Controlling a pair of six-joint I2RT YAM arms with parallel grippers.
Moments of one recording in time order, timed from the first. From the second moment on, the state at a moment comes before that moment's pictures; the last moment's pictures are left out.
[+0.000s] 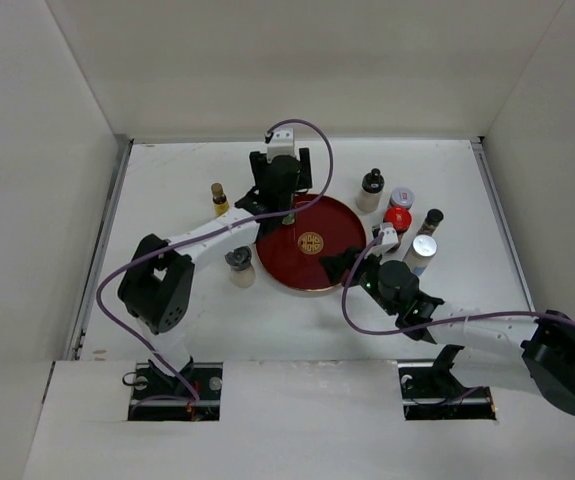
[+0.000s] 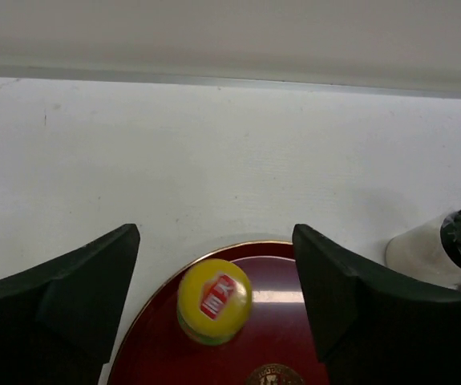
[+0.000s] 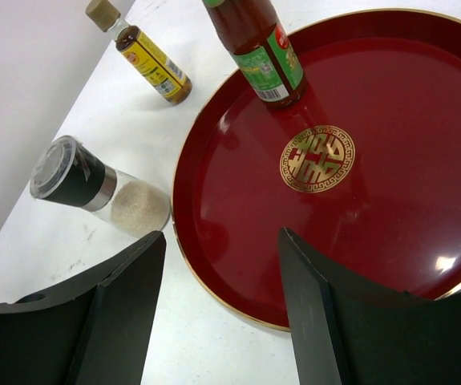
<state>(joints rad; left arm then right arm) -0.67 1.77 1.30 0.19 -0.60 -0.29 0.85 1.12 0.34 0.64 0.28 0.58</state>
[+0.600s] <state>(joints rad) -0.77 0.94 0.89 -0.17 -0.78 -0.41 0.82 1.10 0.32 0.64 0.28 0.59</state>
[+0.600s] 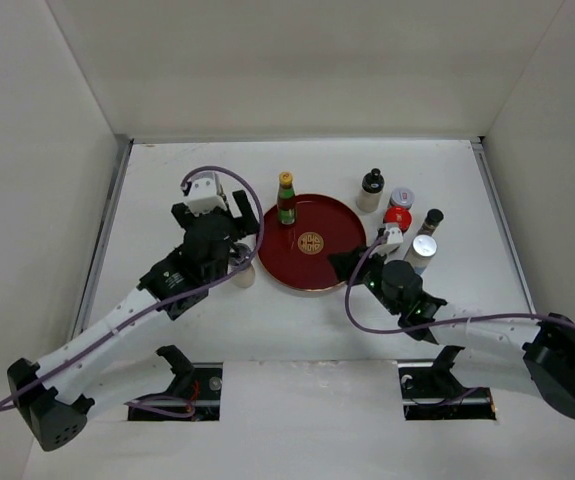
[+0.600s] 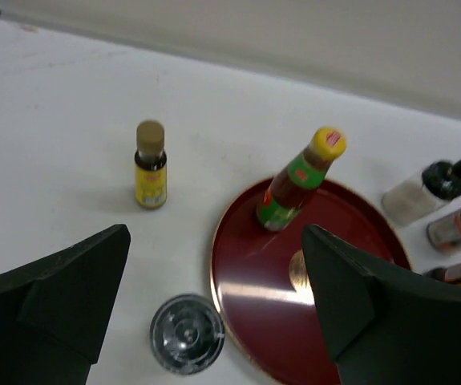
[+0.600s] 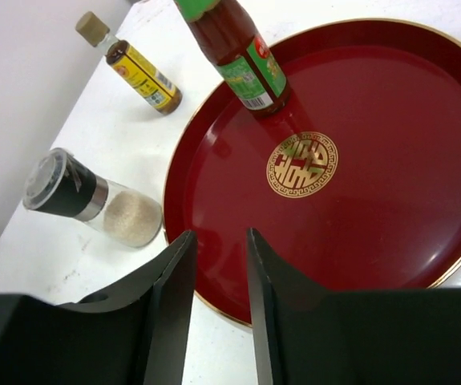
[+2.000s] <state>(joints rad) -0.77 1.28 0.95 -0.13 -0.72 -0.40 0.82 1.13 0.32 0.63 0.28 0.59</state>
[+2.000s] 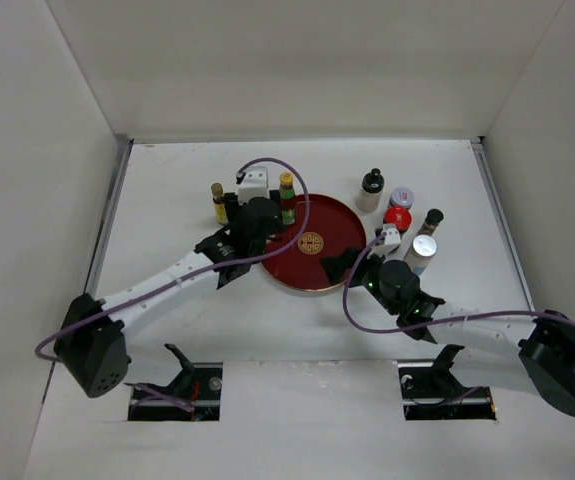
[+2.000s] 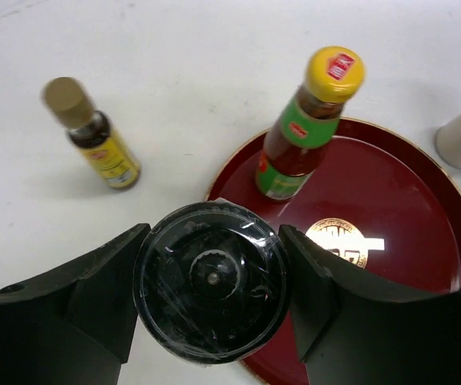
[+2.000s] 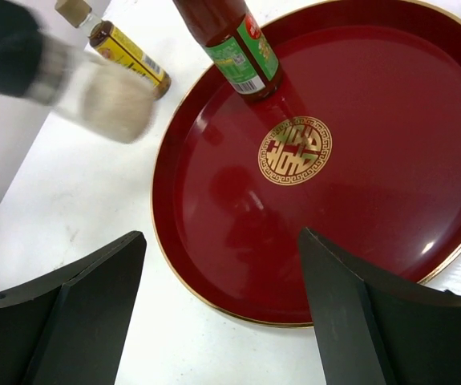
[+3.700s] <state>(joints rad) -0.39 1.53 1.05 0.02 -0.64 -0.35 0.82 1.13 0.32 0.64 0.28 0.60</state>
